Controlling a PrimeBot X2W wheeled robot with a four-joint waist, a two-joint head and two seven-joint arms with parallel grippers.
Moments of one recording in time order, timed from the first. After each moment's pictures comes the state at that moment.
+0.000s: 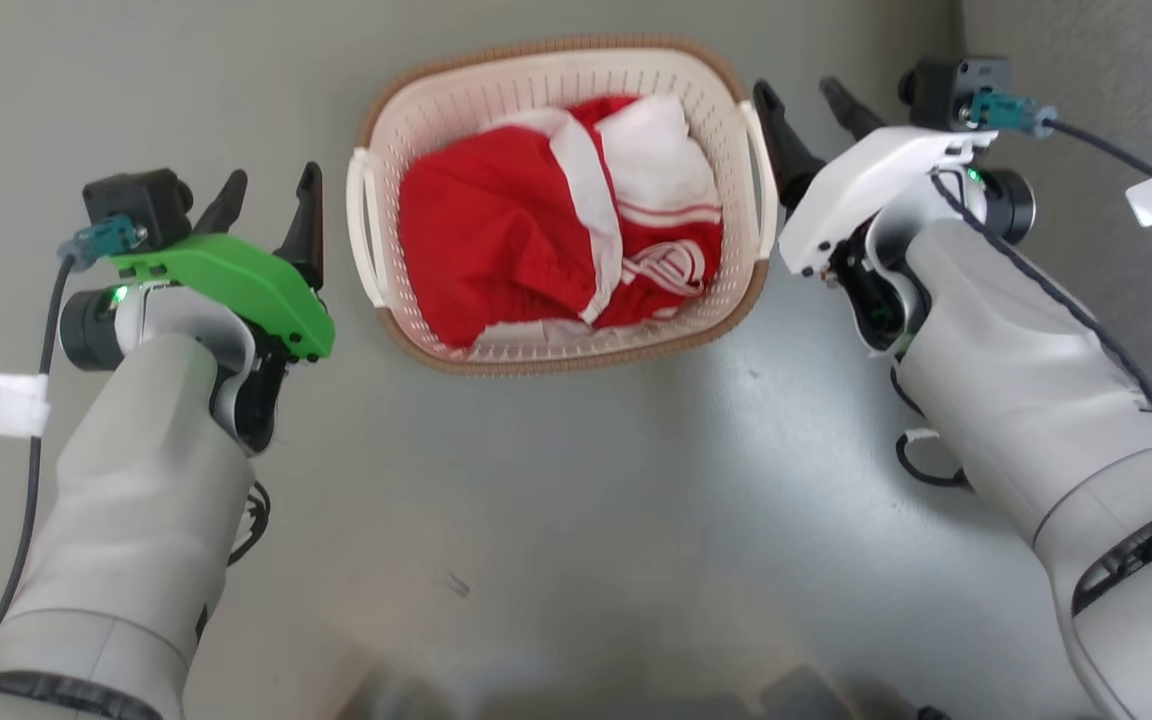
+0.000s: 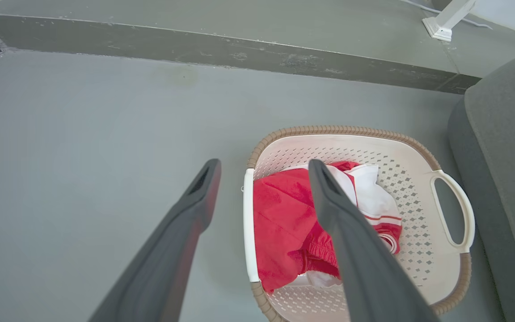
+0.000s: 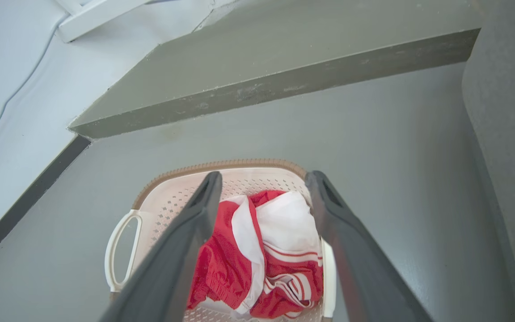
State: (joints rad) left arm -0.89 0.08 -0.51 1.02 -0.74 -0.13 -0.25; right arm -1.00 -0.07 0.78 1.08 0.87 0.04 -0.25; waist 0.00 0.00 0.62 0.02
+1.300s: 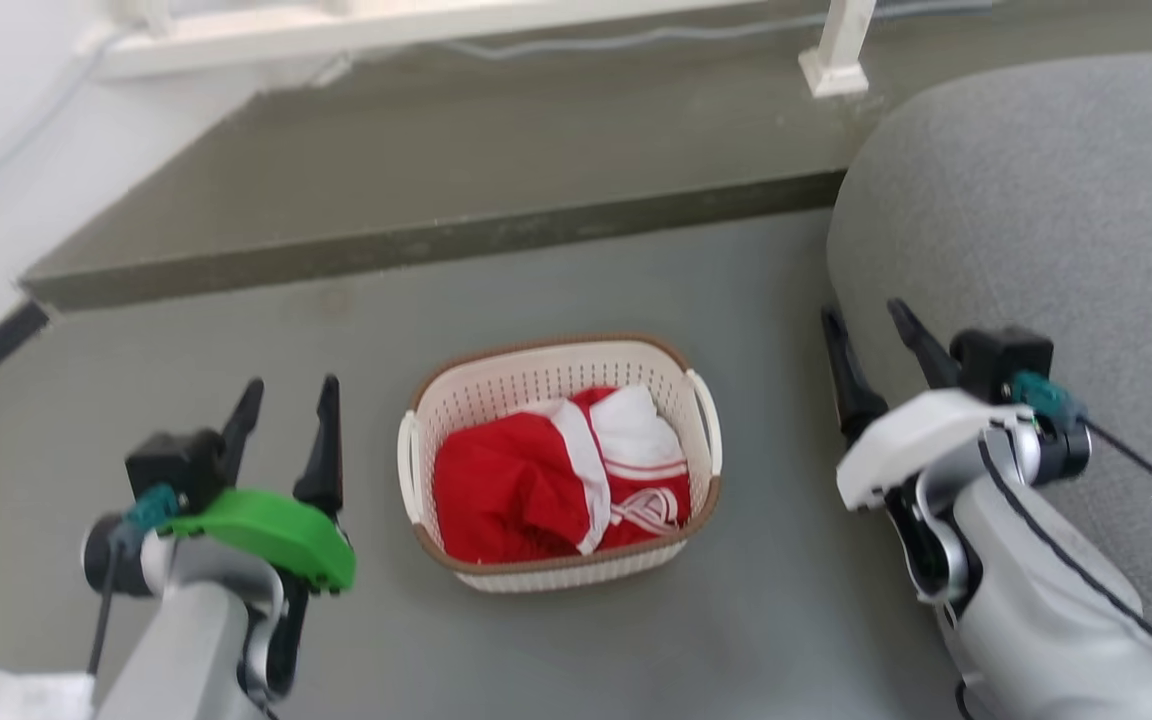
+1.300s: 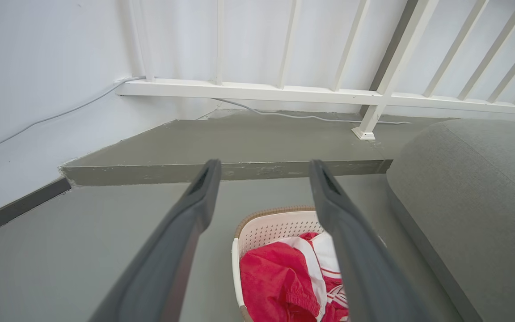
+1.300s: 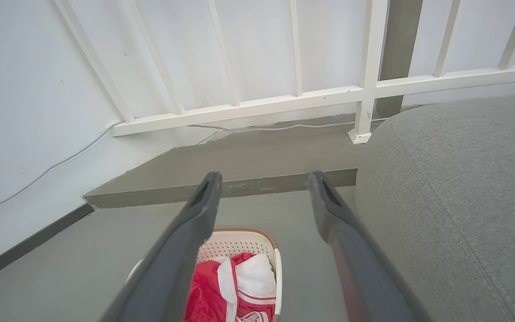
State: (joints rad) left arm -0.32 0.14 -0.34 0.46 -0.51 -0.02 -0.25; right arm -0.40 -0.18 0.50 0.52 0.53 -0.12 -0.25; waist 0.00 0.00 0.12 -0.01
